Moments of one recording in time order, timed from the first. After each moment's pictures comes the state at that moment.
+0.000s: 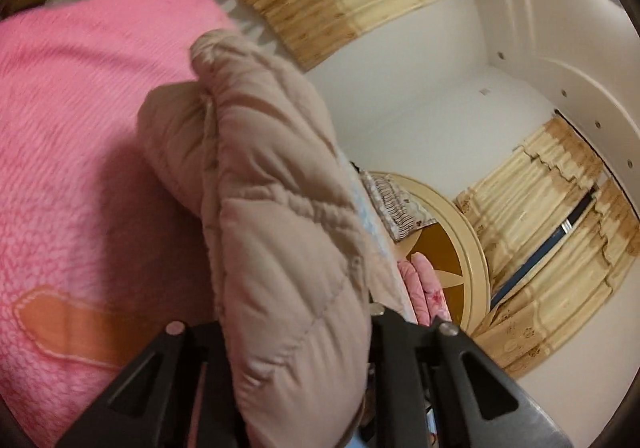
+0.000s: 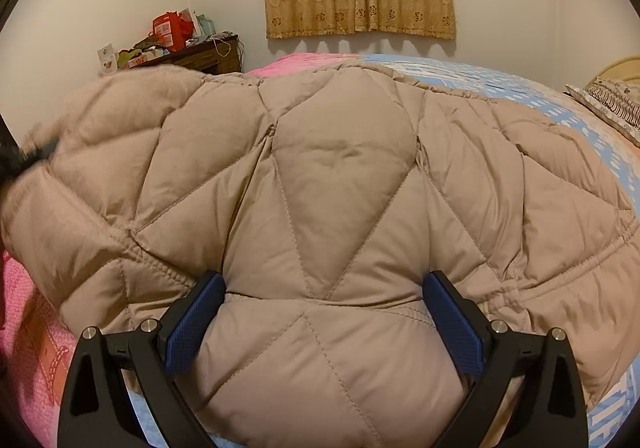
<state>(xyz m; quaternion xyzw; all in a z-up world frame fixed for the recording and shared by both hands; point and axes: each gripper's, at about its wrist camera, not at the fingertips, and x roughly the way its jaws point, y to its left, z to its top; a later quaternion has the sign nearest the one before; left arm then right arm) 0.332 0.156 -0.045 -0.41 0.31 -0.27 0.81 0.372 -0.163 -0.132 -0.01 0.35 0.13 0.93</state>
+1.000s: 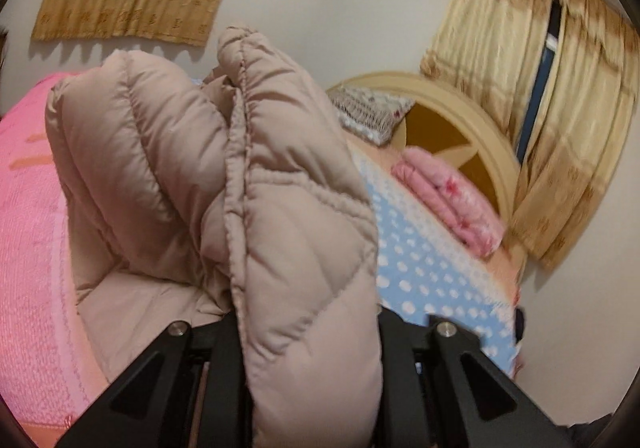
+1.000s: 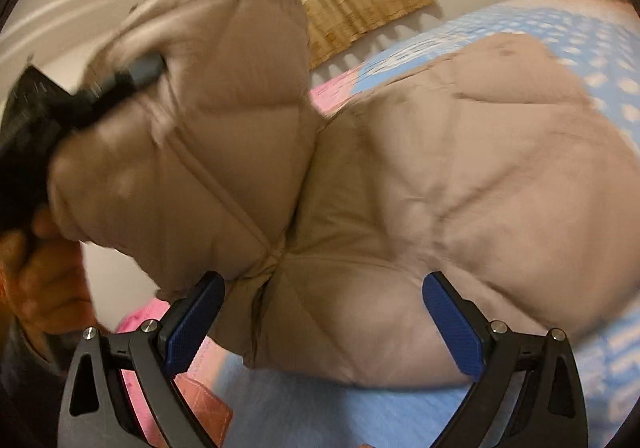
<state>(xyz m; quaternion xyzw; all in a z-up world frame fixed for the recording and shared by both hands) 0.367 -0.019 0.021 -0.11 0.33 -0.36 0.86 0.324 -0.275 -0.122 0.25 0.32 0.21 0.89</state>
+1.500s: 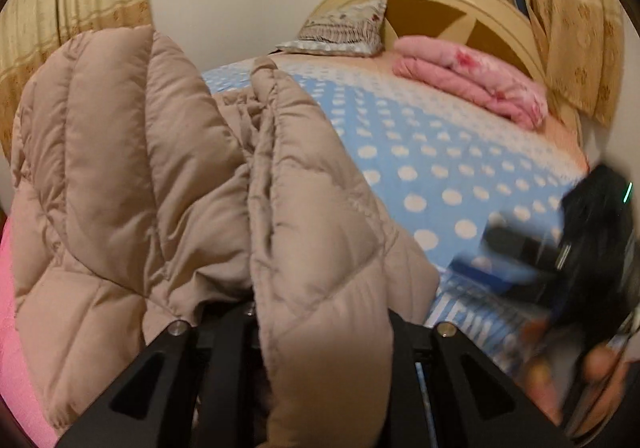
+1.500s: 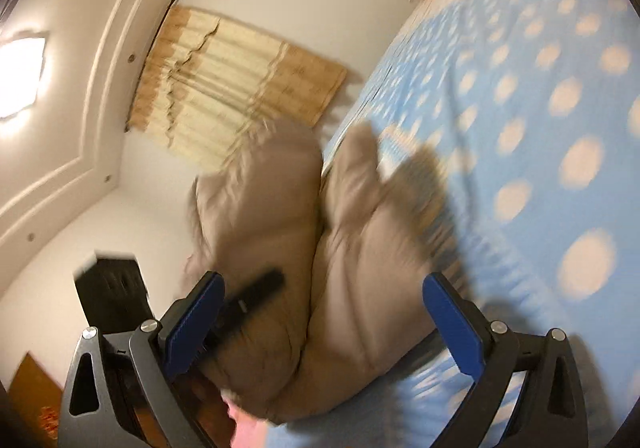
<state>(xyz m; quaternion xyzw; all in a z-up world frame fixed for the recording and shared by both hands) 0.336 -0.144 -0.037 0.15 0.33 -0.34 0.87 0.258 -0.417 -0.131 0.46 0.19 0.11 0.86</state>
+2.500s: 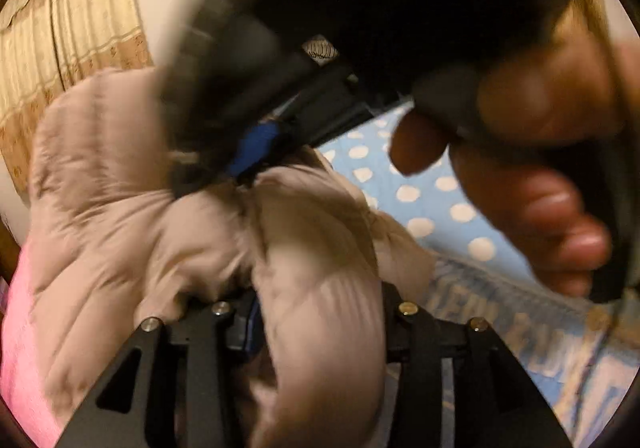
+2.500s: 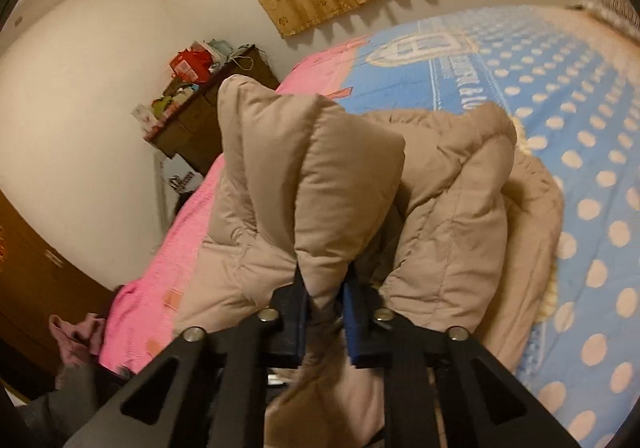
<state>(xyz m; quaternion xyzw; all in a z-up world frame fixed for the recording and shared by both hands) 0.284 -0.133 -0.028 0.16 0.28 -0.34 0.88 0.408 -0.325 -0.020 0.15 0.42 0.24 0.86</state>
